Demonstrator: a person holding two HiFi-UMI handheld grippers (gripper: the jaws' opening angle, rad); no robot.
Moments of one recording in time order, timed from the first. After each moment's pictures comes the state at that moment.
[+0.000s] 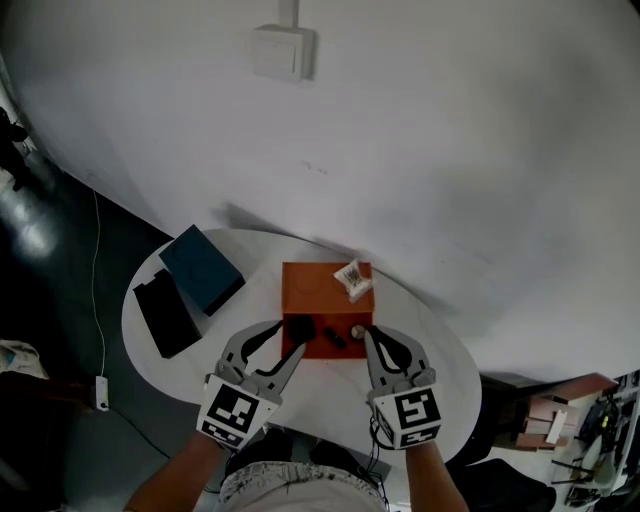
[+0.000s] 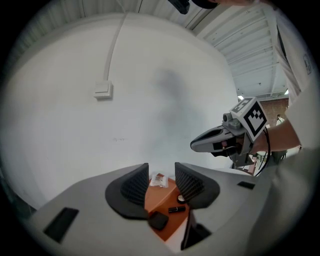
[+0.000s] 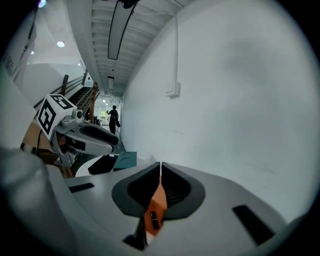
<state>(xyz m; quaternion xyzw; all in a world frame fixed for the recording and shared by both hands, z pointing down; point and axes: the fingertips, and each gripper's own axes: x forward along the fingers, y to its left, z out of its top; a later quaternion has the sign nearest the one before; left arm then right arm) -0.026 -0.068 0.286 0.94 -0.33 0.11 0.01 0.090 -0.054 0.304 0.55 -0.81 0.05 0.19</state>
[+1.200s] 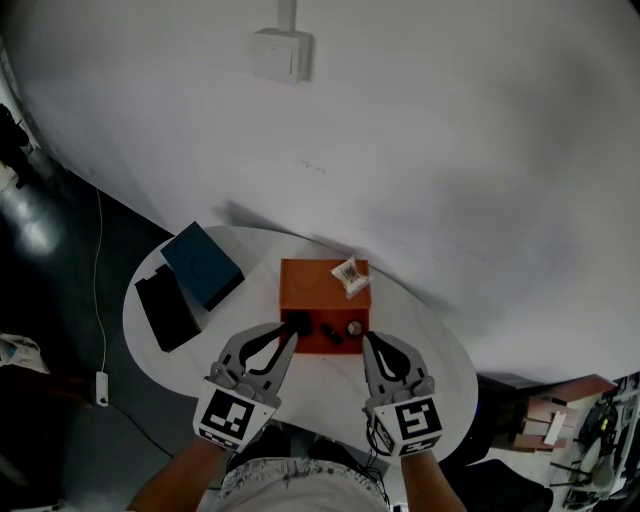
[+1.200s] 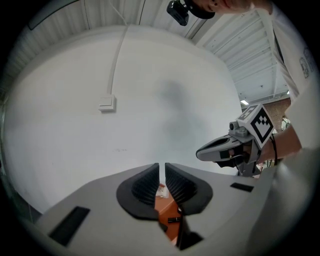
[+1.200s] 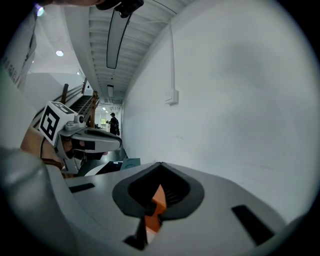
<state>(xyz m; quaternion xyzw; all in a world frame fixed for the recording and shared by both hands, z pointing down) -0.025 -0.053 0.251 0.93 -0.35 0.06 -0.01 0.087 -0.030 0.285 0.55 -0.82 0.05 0.15</state>
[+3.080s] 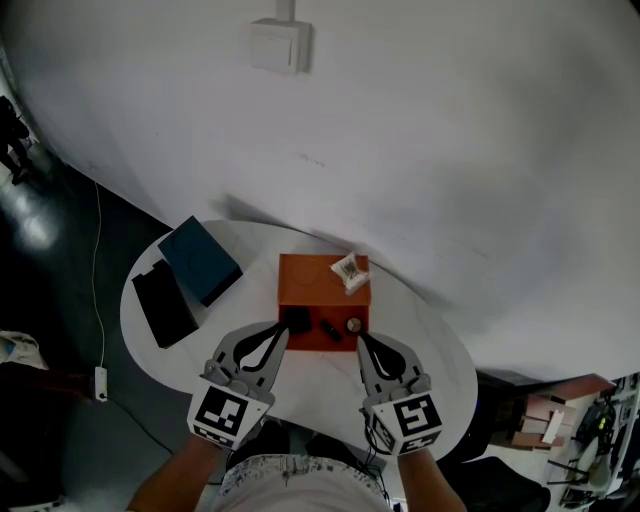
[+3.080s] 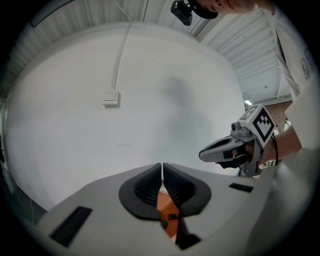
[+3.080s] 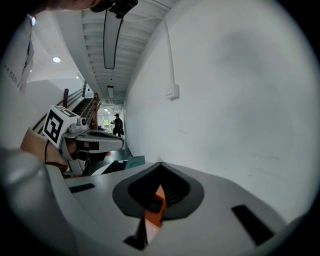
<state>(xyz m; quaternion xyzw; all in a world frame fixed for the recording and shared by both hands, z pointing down) -0.032 -0.060 0.262 0.93 -0.36 0.07 0.01 0.082 -0.031 0.300 0.53 -0.83 0.08 0.15</state>
